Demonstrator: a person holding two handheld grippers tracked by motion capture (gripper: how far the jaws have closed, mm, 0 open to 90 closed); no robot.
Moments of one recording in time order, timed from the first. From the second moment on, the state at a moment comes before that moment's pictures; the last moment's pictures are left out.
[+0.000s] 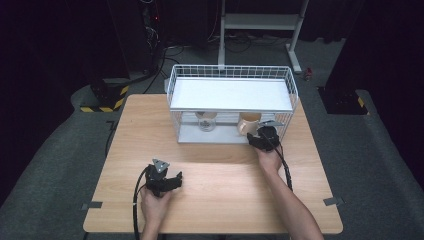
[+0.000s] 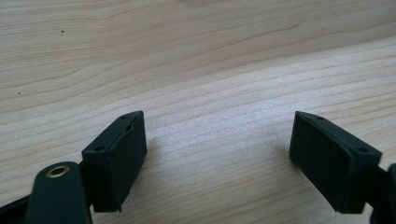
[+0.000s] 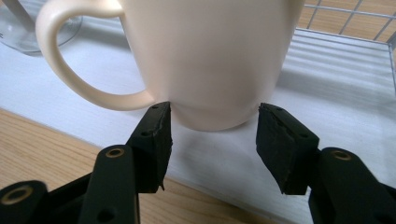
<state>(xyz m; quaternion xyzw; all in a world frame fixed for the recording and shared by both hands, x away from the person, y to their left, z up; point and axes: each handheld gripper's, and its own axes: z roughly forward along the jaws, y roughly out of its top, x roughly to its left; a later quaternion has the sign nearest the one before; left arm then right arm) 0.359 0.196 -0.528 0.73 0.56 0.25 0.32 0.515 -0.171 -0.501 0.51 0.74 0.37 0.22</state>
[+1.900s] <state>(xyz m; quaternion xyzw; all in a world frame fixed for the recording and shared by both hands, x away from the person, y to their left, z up) 0.359 0.195 -0.528 0.72 0.56 0.25 0.32 0.460 -0.222 -0.462 0.47 0.74 0.44 0.21</state>
